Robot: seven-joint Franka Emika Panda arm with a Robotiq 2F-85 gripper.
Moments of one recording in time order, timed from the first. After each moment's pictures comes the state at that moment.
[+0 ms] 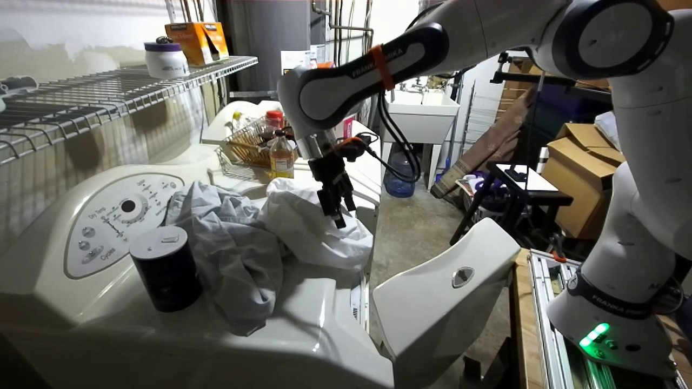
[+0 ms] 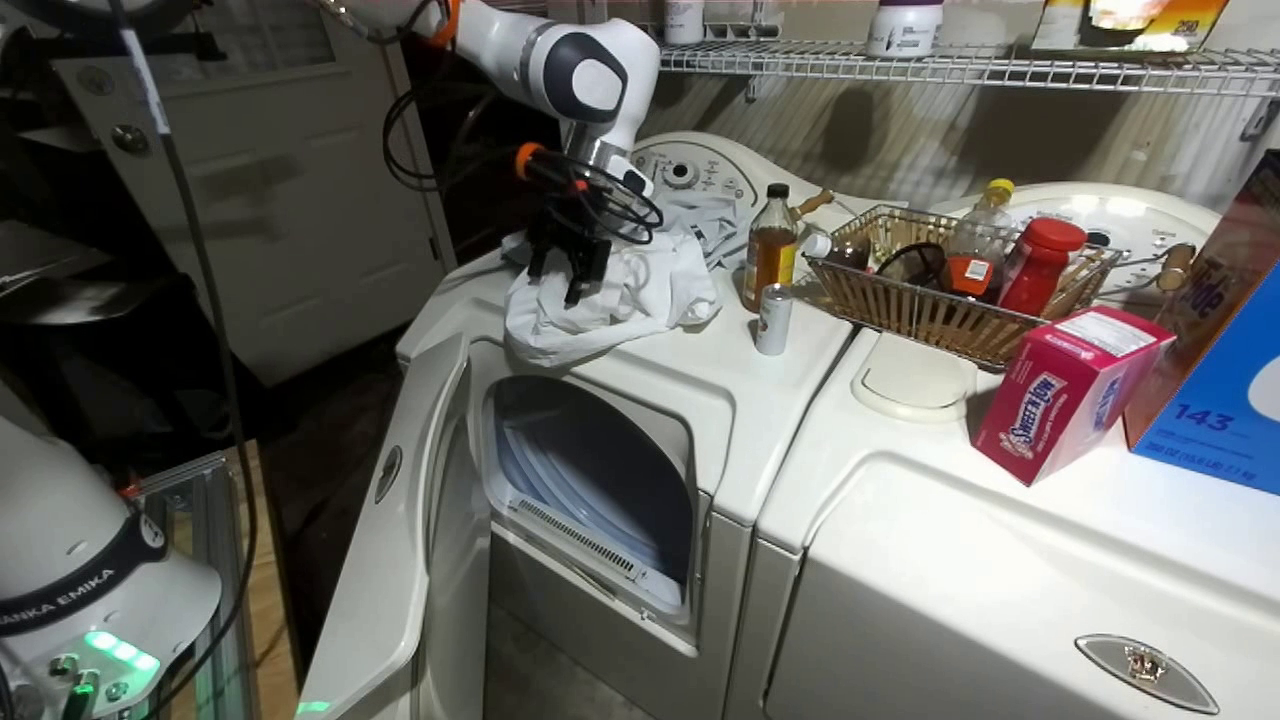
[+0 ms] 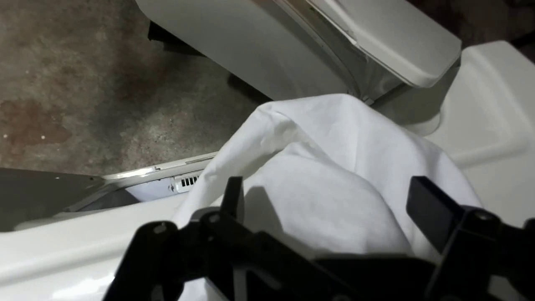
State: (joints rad) arm 0.08 0.53 0.06 -1.55 0.04 1.63 -0.03
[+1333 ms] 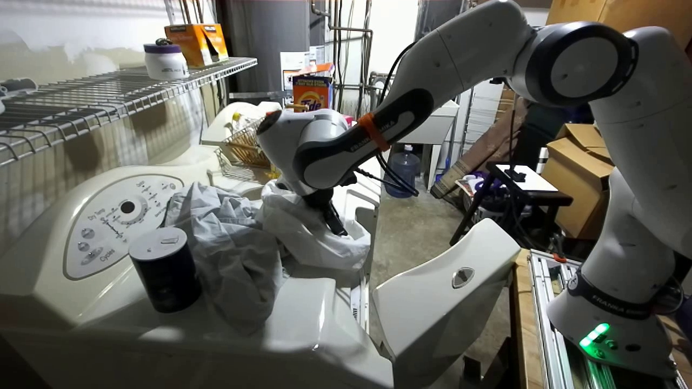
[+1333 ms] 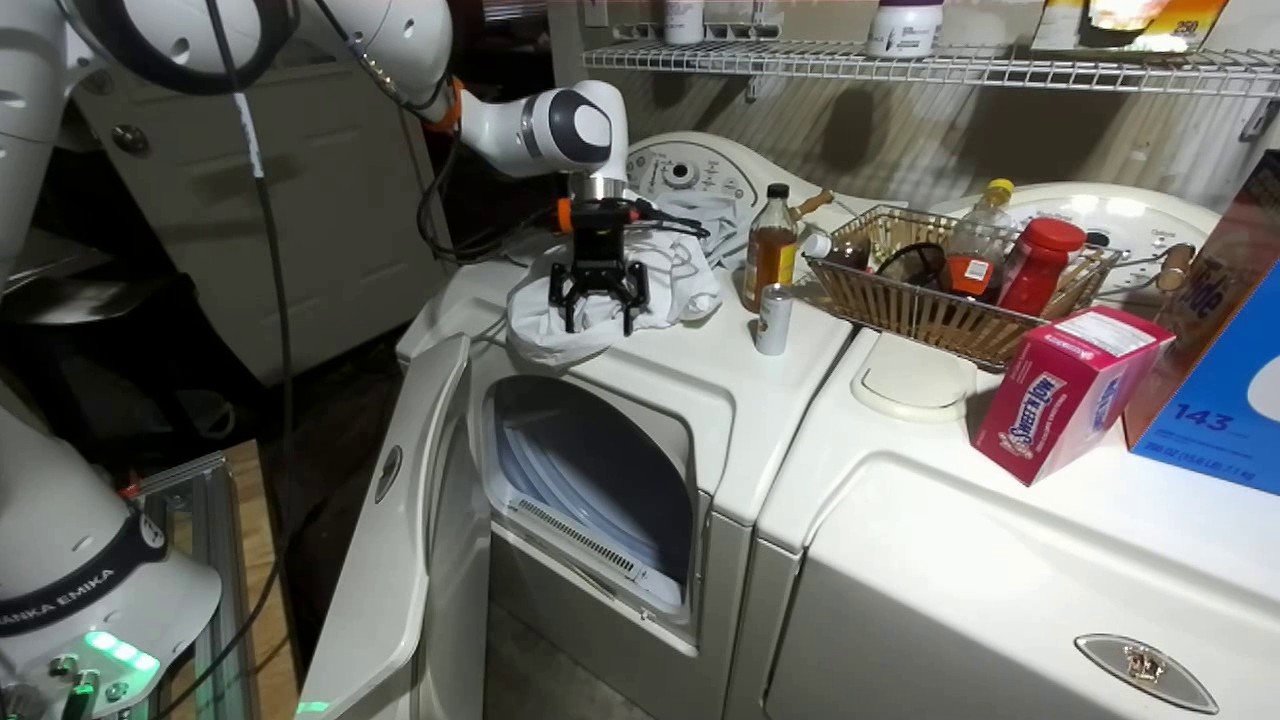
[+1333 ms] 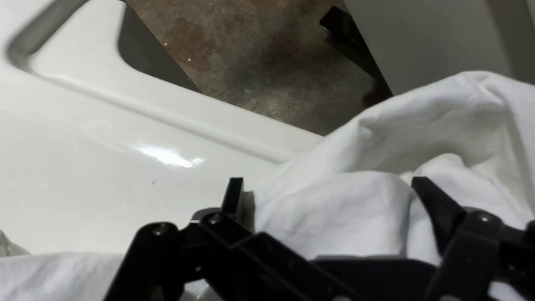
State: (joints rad) arm 0.14 0.67 0.07 -1.51 -0.39 1.77 -0.33
